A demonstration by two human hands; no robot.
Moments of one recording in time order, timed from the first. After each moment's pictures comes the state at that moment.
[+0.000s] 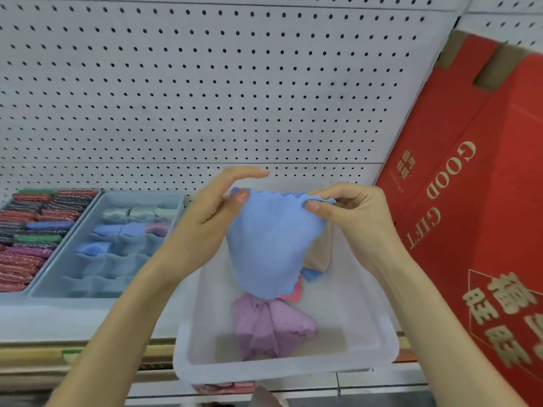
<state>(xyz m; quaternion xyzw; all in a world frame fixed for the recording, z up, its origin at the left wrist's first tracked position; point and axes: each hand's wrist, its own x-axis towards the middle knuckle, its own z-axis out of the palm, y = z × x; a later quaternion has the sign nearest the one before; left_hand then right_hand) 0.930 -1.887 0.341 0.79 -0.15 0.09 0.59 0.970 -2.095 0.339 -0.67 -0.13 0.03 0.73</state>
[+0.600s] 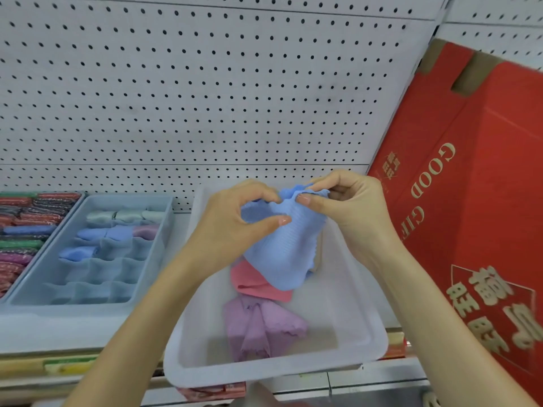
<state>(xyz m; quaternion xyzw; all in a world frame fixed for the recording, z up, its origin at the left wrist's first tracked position) 0.937 -1.916 0.338 0.83 -0.15 0.14 0.51 0.968 -2.096 0.352 -0.69 -0.13 -0.03 0.71</state>
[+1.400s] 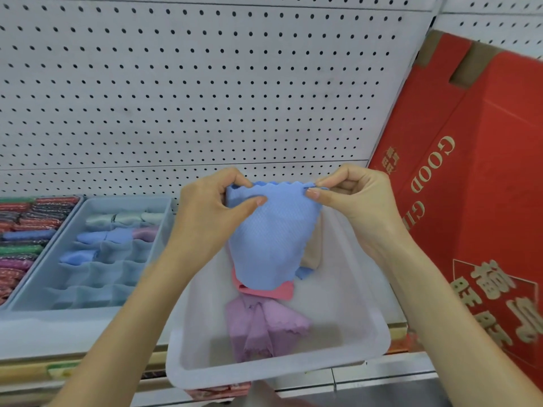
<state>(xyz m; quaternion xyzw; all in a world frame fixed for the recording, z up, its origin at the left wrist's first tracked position) 0.946 -1.903 0.340 0.86 -0.04 0.21 0.47 0.974 -2.107 0.351 -0.69 -0.09 -0.03 0.72</state>
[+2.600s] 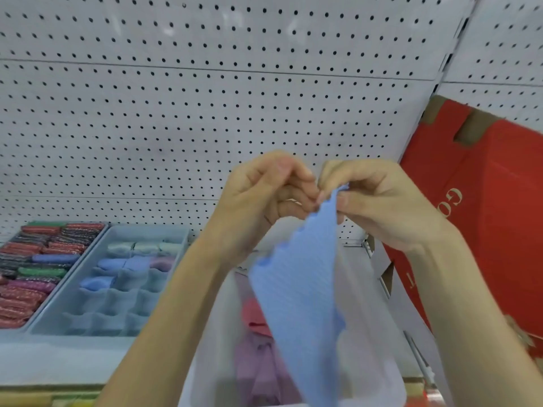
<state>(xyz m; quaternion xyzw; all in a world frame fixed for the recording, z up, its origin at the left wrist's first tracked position) 0.943 -1.925 0.418 0.57 -0.22 0.04 0.79 0.983 -2.099 0.432 -0.62 -0.43 0.13 0.64</state>
